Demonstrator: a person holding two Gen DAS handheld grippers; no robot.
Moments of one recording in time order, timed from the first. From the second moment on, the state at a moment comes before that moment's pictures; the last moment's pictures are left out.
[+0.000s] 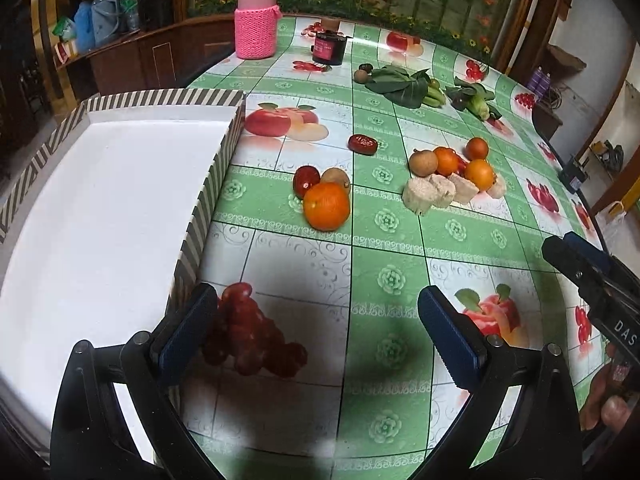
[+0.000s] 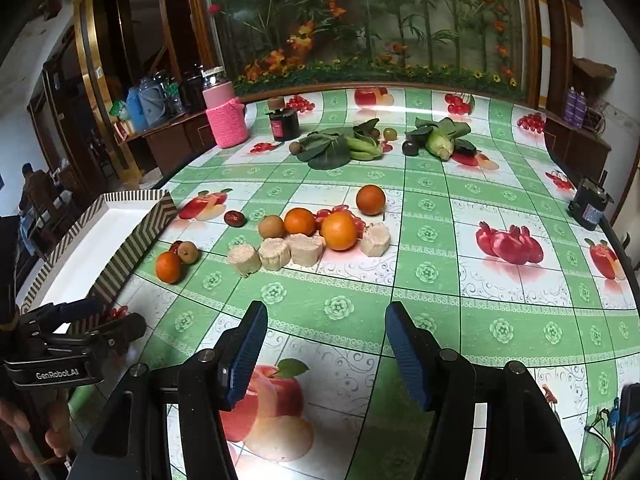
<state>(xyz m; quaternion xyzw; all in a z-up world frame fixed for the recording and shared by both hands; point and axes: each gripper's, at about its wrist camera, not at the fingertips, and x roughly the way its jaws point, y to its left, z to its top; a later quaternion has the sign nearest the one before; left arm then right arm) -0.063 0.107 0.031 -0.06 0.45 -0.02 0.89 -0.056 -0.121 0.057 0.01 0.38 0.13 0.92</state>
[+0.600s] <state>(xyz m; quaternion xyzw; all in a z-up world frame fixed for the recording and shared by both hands) -0.065 0.080 0.063 -0.01 0.40 0.00 0.92 -0.057 -0.116 0.065 0.03 0.37 0.16 0.92</state>
